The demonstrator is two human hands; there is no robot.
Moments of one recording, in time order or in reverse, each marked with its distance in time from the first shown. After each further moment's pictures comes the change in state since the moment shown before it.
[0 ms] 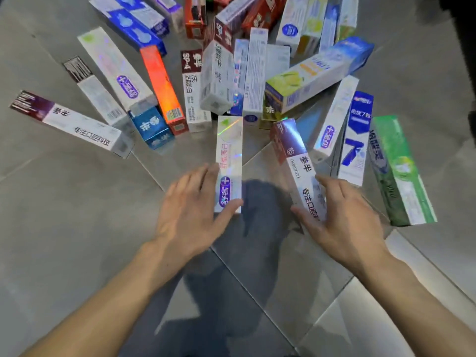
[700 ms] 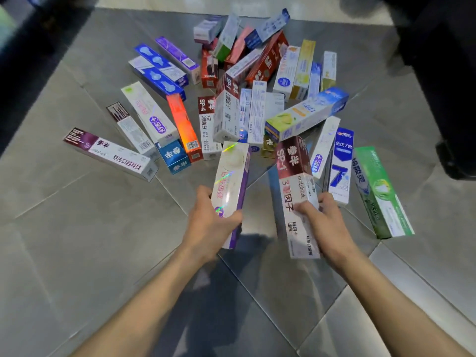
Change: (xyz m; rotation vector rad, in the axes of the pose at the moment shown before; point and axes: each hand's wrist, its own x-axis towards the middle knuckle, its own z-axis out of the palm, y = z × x) left_hand -0.018 0.027 -0.034 -0.857 -0.035 -0.478; right_hand -0.003 -0.029 -0.009 1.016 -0.088 0.337
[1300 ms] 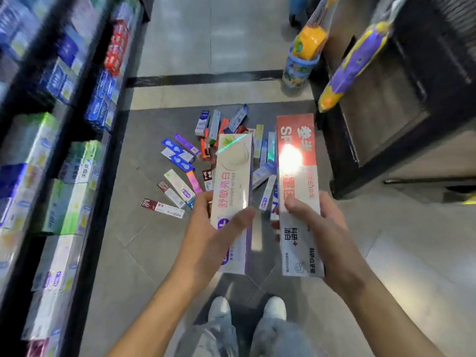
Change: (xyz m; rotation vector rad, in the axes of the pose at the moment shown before) left_hand -0.324 0.455 -0.229 -0.401 -0.162 0.071; right_hand -0.355 -0.440 -0.197 0.396 -0.059 -0.017
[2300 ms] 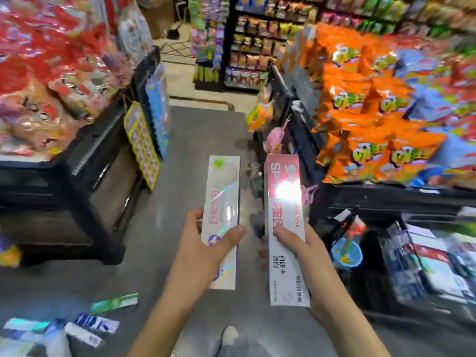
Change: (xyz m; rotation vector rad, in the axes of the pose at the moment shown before) left_hand -0.349 0.226 0.097 0.387 -1.462 0.247; right_hand -0.531 -0.113 0.044 0.667 1.395 -0.306
